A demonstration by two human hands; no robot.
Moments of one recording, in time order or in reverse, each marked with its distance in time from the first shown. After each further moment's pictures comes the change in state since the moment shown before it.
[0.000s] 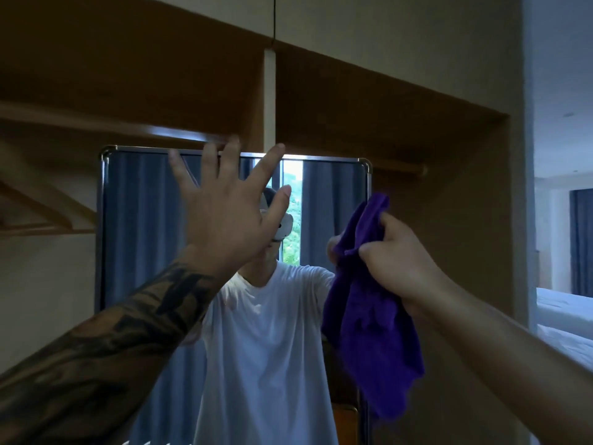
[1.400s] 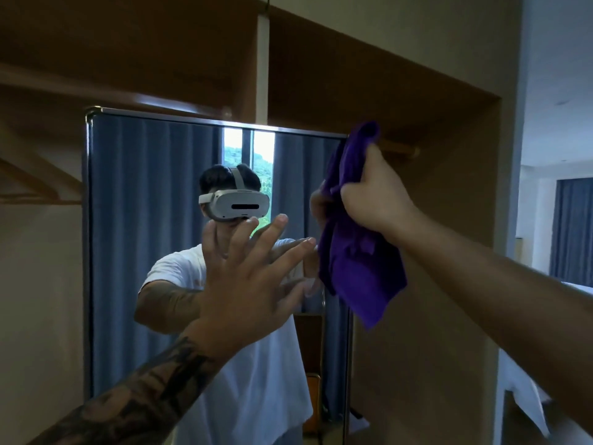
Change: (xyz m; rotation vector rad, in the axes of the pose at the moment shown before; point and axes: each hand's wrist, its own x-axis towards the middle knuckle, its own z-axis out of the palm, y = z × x) left_hand -0.126 0.018 0.038 -0.059 0.095 0.297; right_hand 0.032 -0.029 -0.008 -0.279 0.109 -0.200
